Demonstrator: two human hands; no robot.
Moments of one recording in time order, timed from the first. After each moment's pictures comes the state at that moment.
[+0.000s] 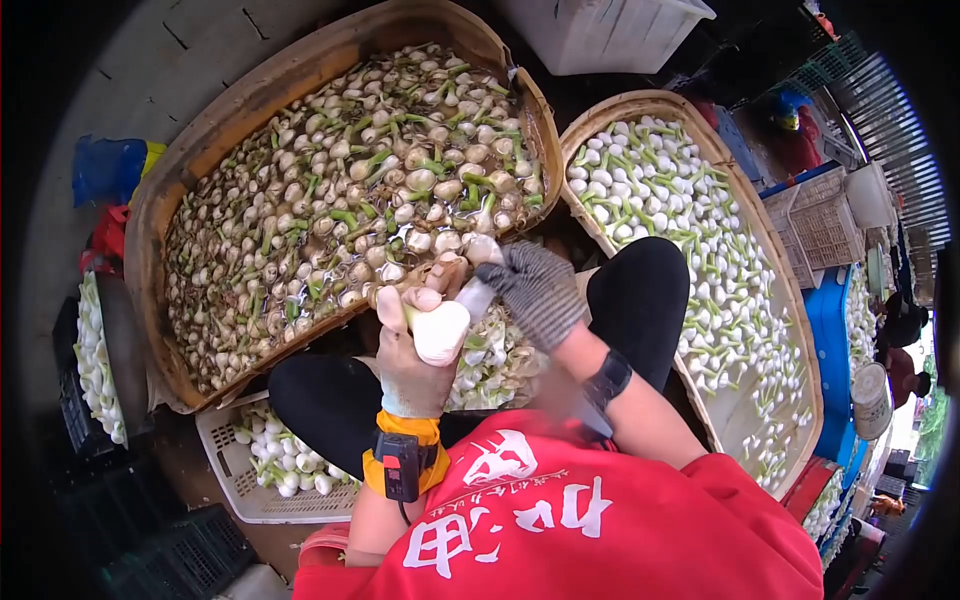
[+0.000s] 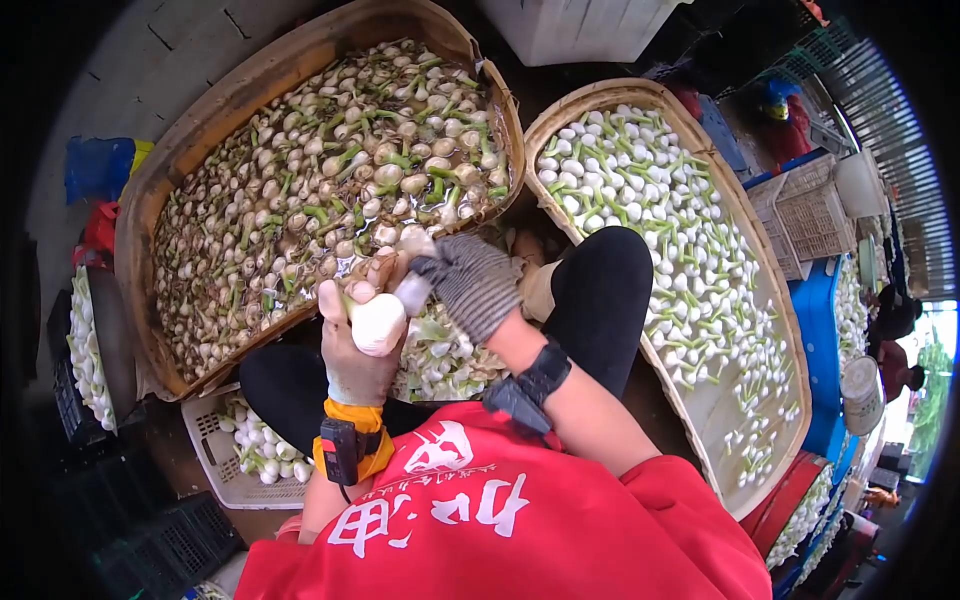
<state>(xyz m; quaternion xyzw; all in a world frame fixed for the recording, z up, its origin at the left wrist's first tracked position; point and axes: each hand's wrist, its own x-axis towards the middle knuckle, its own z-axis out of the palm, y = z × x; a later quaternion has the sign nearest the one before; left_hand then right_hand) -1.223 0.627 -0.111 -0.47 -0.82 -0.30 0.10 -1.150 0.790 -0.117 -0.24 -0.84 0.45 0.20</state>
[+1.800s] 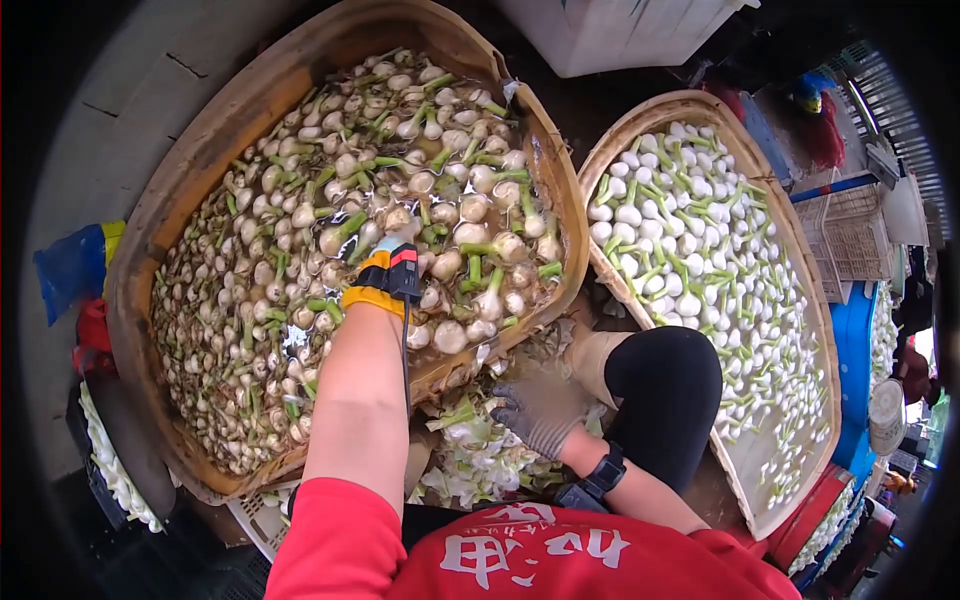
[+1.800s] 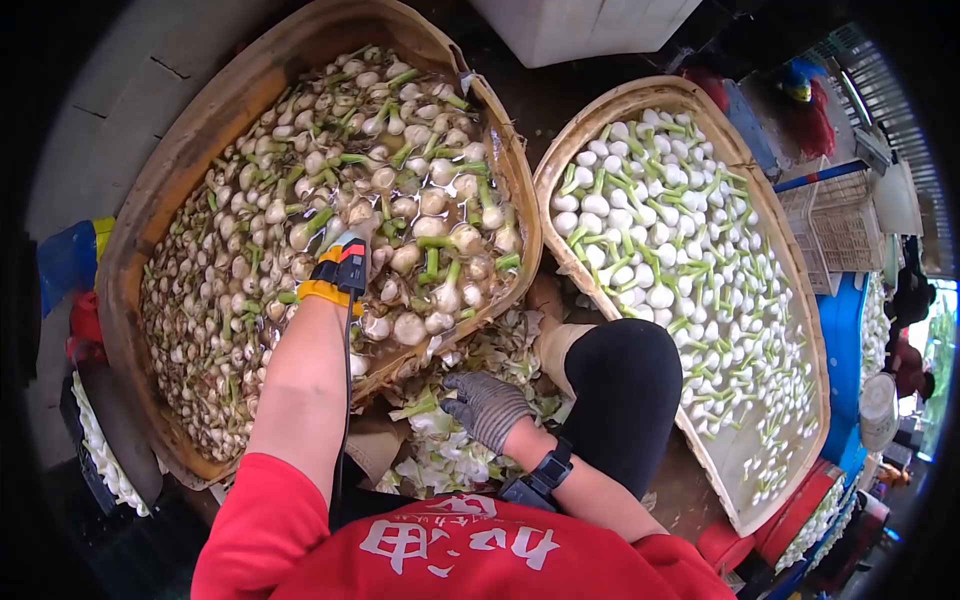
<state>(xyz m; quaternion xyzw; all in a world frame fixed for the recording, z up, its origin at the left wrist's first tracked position) -1.488 0.851 -0.280 0.19 -0.74 -0.43 -0.49 -1.166 0.824 -0.223 -0.26 -0.84 0.46 -0.11</state>
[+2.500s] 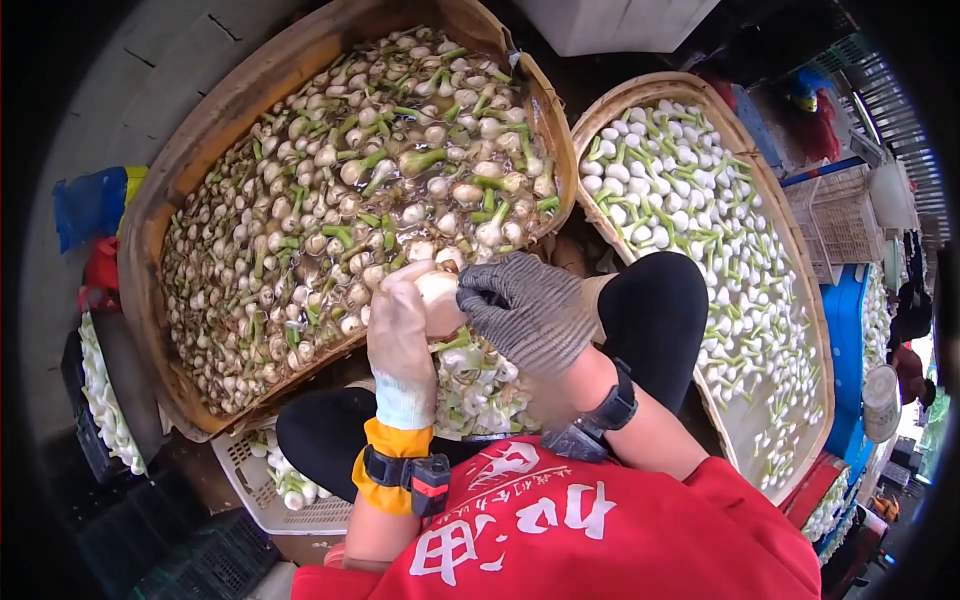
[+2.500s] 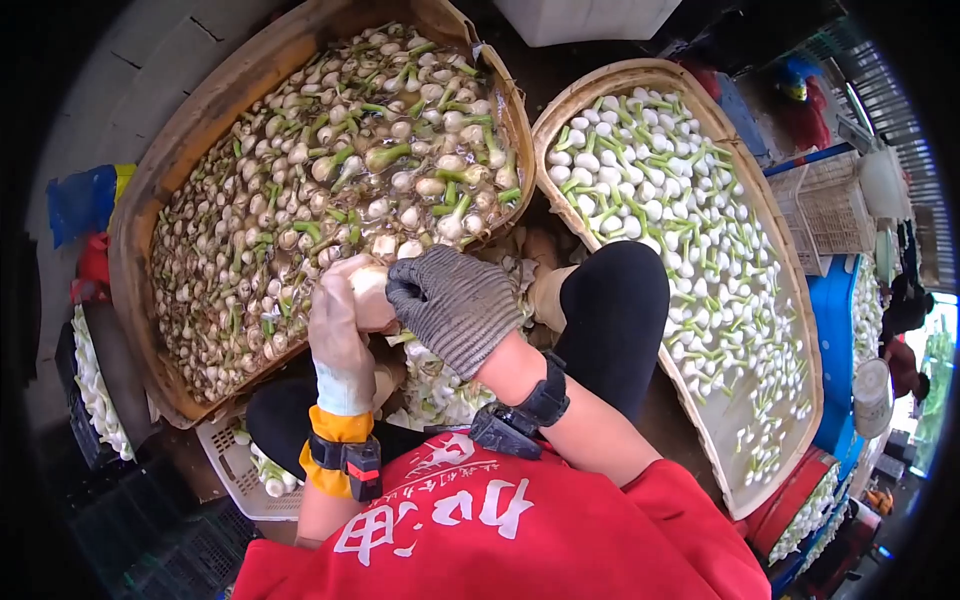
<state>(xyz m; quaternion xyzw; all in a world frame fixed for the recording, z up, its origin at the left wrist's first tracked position) -1.285 0.679 -0.116 -0.35 -0.82 -0.46 -0.06 -1.190 0.813 -0.103 -0.19 -0.90 0.37 0.16</state>
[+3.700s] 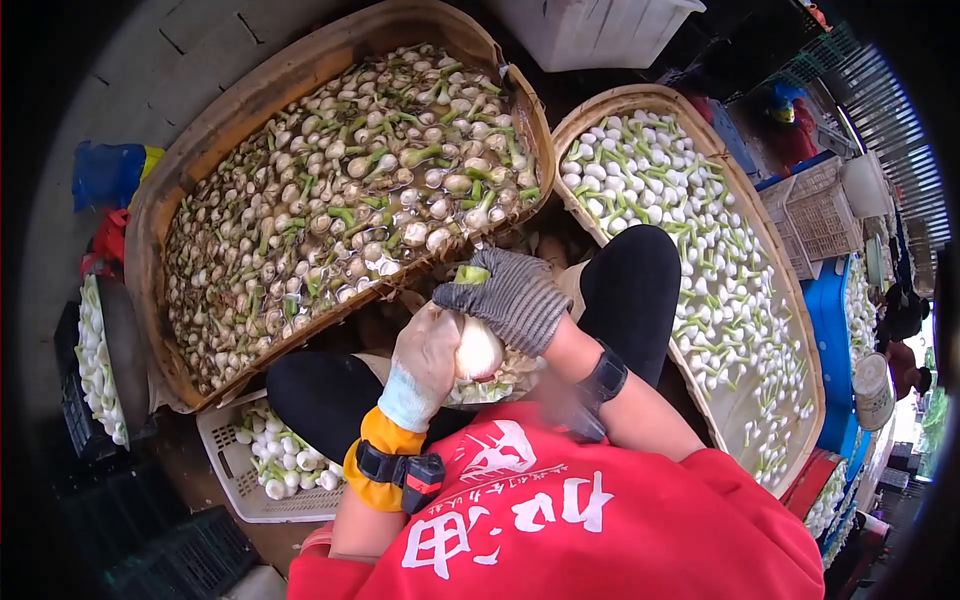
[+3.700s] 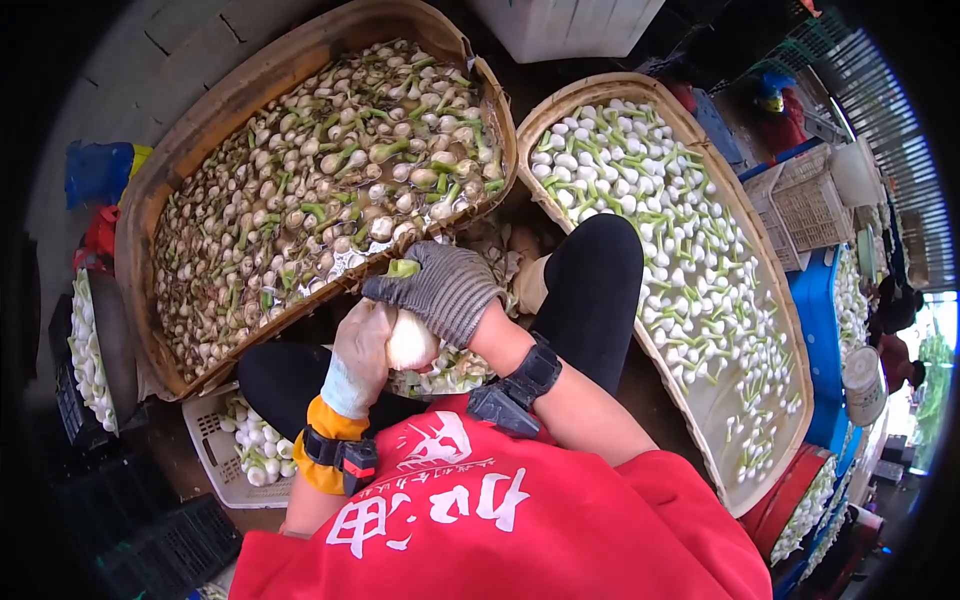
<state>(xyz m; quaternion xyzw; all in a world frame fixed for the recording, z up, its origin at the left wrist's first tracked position) -1.221 0.613 -0.127 -0.36 -0.72 -0.50 -0.33 -1.152 0.779 -0.096 -0.18 -0.91 0.37 0.06</state>
